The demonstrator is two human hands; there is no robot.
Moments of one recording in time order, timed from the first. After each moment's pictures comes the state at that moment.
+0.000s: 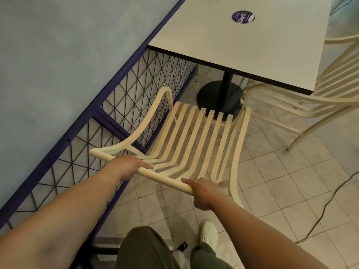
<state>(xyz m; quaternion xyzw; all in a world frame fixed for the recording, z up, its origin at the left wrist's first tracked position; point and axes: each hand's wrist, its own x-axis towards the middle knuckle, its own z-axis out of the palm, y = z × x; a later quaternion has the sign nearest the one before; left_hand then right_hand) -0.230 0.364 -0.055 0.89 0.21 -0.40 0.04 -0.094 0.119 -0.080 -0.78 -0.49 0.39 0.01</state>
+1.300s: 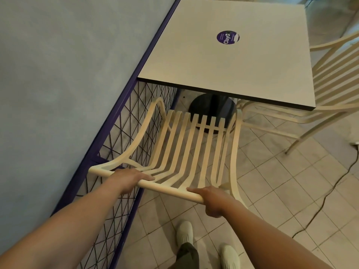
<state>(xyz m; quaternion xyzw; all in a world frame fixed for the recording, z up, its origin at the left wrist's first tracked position) -0.158 0.510 -0.047 0.90 0.13 -0.42 0.06 -0.040 0.236 -0.087 -0.81 -0.39 0.44 0.04</state>
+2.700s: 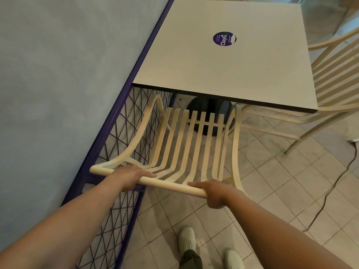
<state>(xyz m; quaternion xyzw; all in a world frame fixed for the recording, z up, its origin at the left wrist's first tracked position) -0.114 0.551 -0.064 0.91 0.11 -0.41 0.05 0.012 0.272 -0.080 -0.79 -0.38 0.48 0.03</state>
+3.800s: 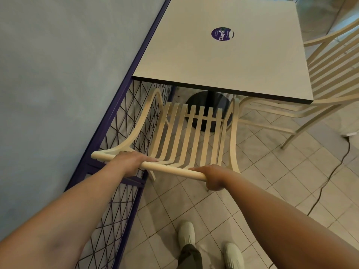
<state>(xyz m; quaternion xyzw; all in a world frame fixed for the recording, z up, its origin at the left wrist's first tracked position) -0.120 0.554 -0.062 0.93 0.11 -0.34 0.03 0.005 0.278 -0.080 -0.81 -0.37 0.45 0.05</state>
